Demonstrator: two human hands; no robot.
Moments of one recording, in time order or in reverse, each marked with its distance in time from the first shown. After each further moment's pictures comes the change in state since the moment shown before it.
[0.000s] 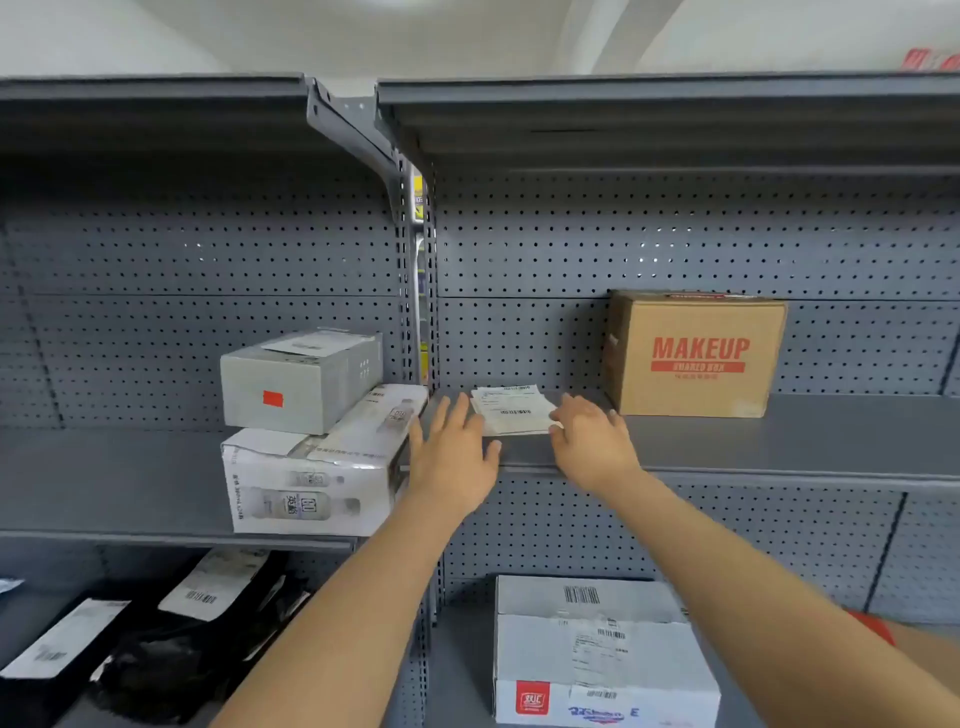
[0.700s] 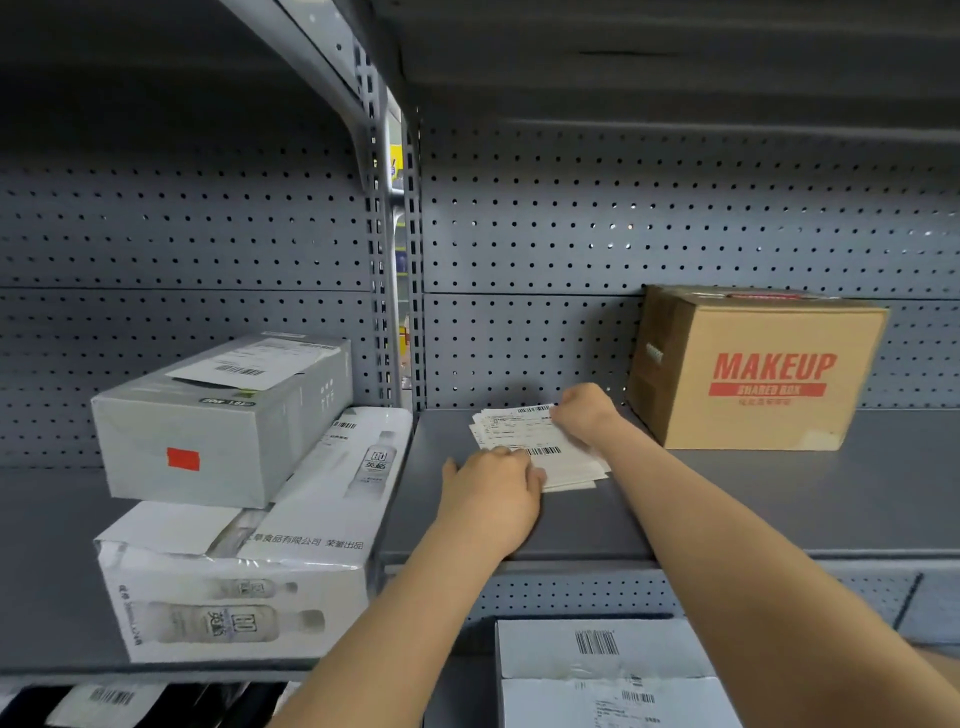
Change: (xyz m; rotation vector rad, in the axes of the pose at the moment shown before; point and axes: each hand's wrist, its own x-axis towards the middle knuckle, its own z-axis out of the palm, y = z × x) left_hand 0.089 -0.008 0.056 -0.147 -0.145 0.115; right_hand 0.177 0.013 0.062 0.400 -0.115 0.406
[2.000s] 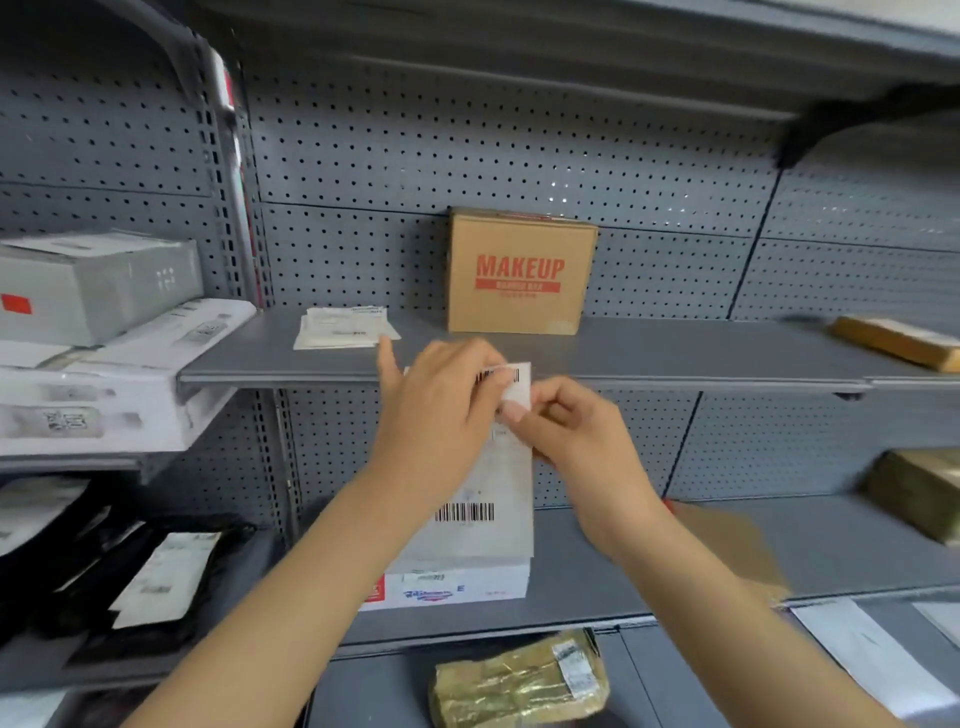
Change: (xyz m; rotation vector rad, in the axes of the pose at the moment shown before) left_hand -0.183 0.239 -0.035 -0.349 0.423 0.244; right_hand -0.331 0.159 -0.189 0.750 -0.063 -0.310
